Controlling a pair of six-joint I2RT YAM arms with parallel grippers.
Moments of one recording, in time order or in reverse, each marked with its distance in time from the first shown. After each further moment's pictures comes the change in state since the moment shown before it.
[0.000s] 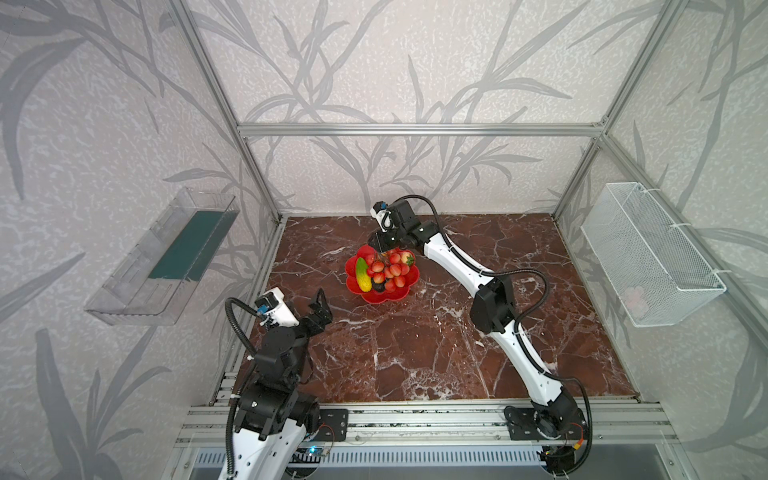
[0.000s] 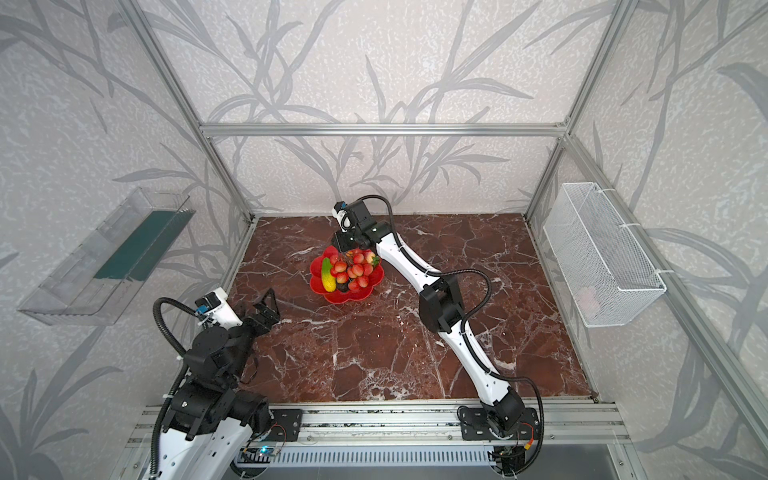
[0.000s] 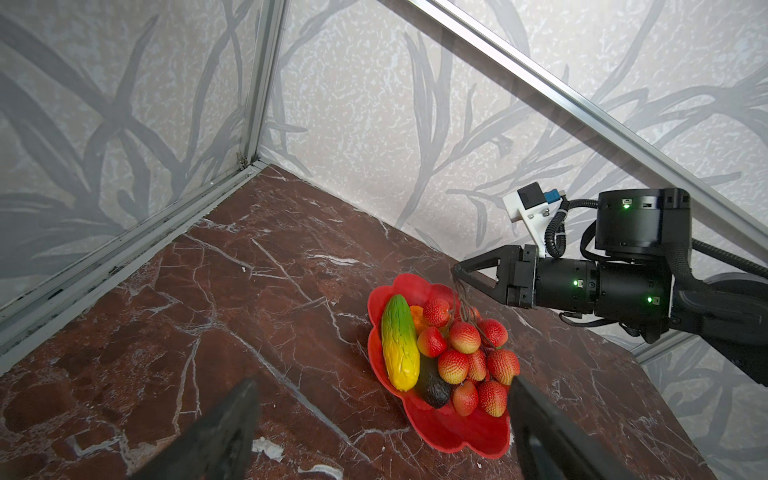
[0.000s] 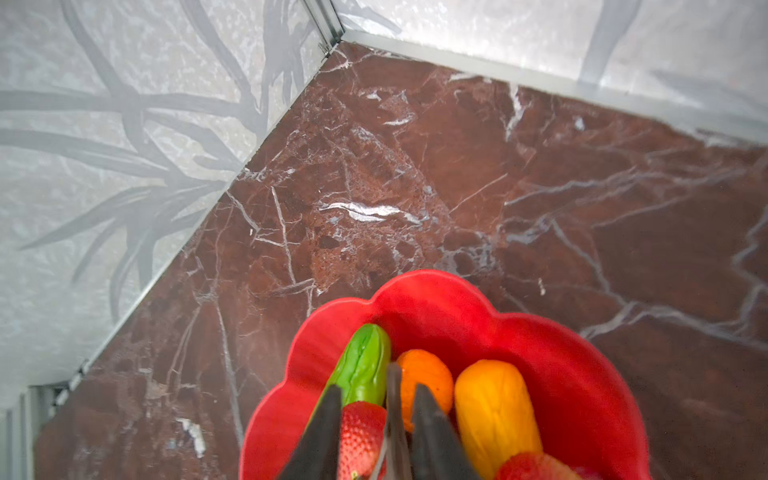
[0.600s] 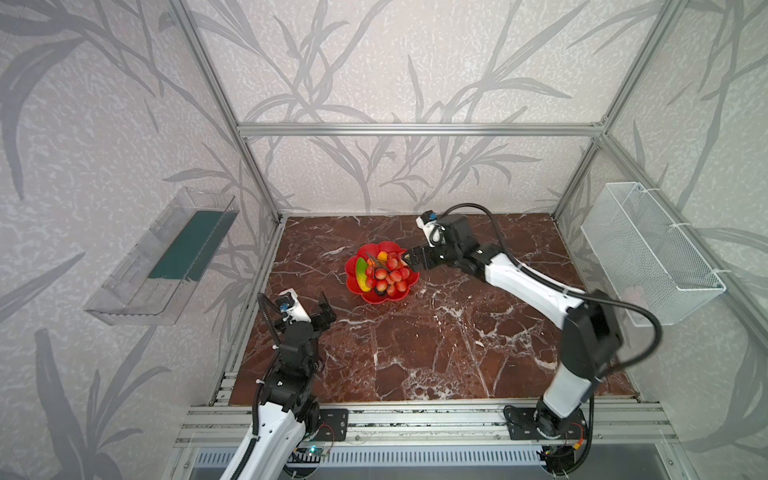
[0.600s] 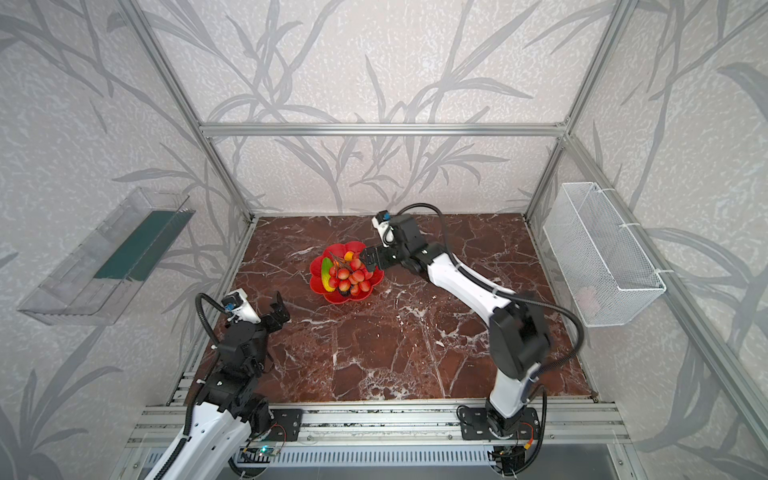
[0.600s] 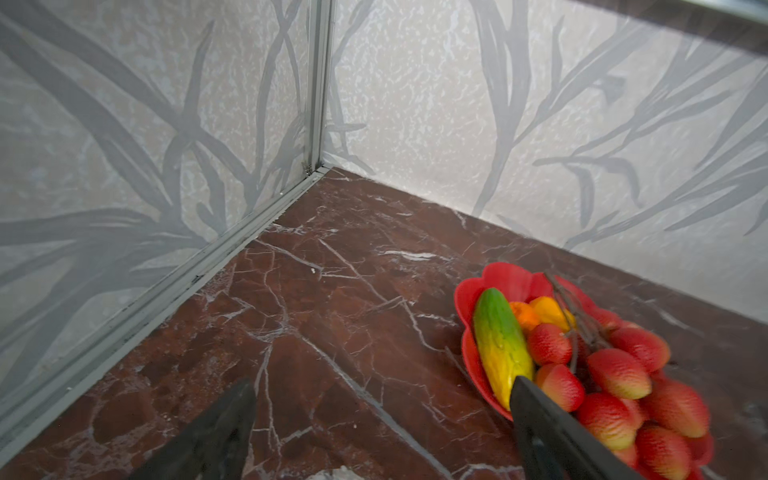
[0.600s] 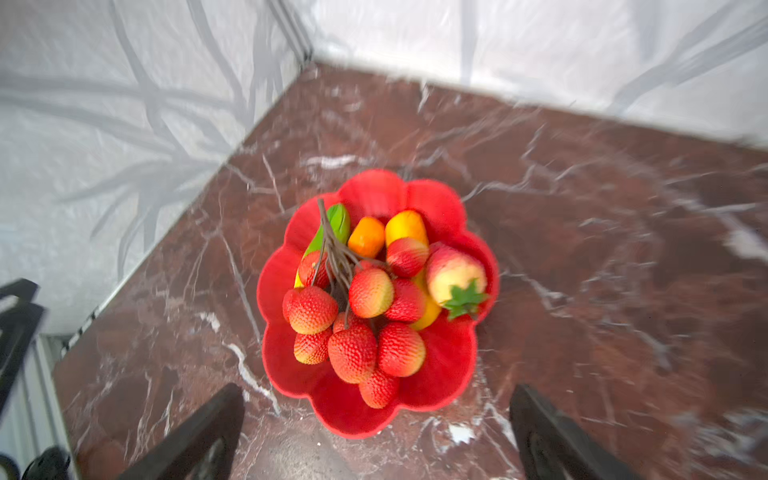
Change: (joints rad) left arm 0.006 0.240 -0.263 0.435 -0.183 0.249; right arm -0.090 -0.970 -1.265 0.448 0.129 -0.042
